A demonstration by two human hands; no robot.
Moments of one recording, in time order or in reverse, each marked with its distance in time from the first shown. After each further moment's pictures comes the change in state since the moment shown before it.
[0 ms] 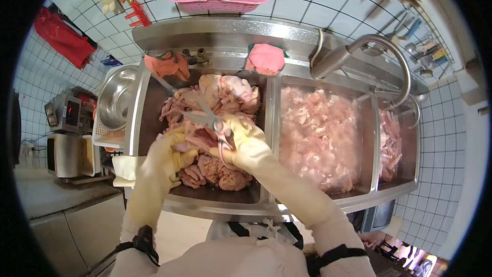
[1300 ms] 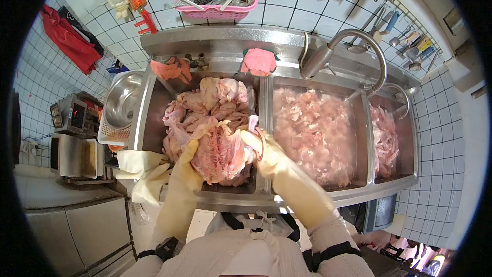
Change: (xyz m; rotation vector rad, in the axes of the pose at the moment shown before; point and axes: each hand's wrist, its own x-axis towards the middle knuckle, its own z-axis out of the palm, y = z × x) left_hand -0.052 -0.082 0.025 -0.444 -0.533 0.202; right_hand -0.056 0.027 -0.023 1.491 -0.176 0.526
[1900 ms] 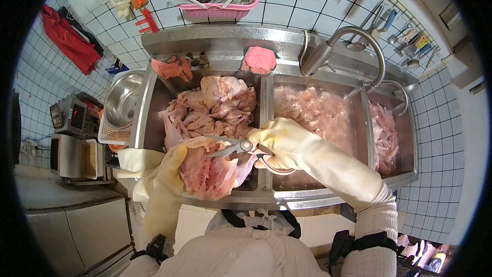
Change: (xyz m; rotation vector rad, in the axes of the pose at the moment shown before) left_hand -0.030 0.045 0.018 0.501 -0.205 -0.007; right_hand -0.036 -0.091 0.012 -1.589 -0.456 -0.381
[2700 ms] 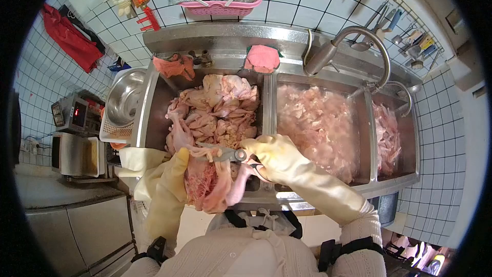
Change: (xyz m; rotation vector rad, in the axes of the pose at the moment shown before) left_hand -0.008 -0.021 -0.015 -0.109 -0.036 -0.137; right_hand 0.003 -0.019 0.033 -0.026 0.220 -0.023
